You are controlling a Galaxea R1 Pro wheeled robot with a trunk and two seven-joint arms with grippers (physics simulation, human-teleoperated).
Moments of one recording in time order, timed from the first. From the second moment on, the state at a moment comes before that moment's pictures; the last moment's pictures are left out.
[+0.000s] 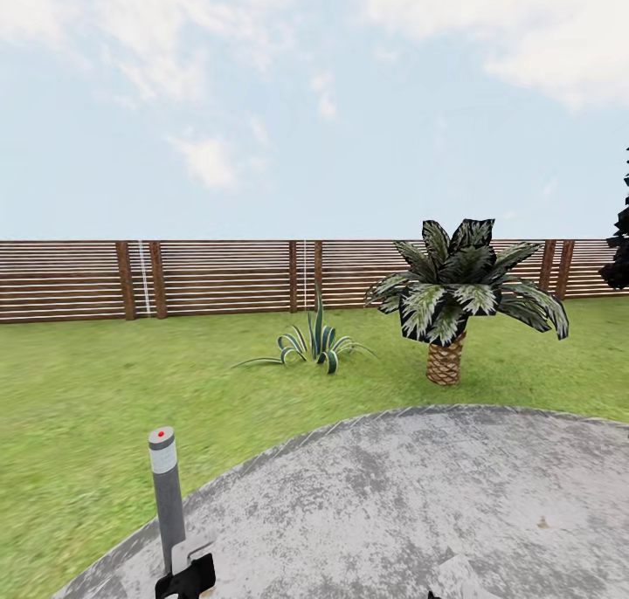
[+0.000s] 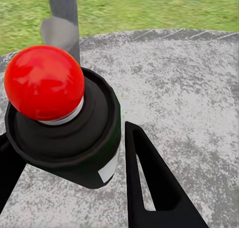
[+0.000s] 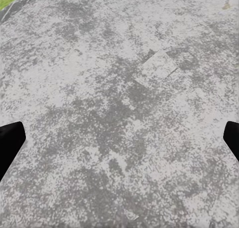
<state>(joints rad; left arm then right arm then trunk) -0.46 -0.04 -0.08 -0.12 0.41 -0.27 0.20 -0.30 0.04 -0.32 -0.30 0.01 -0.16 -0.14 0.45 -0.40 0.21</state>
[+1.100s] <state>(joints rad) -0.46 -0.04 -0.08 -0.12 0.41 -0.27 0.20 -0.30 0.04 -0.33 -0.31 0.00 -0.16 -0.14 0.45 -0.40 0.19</state>
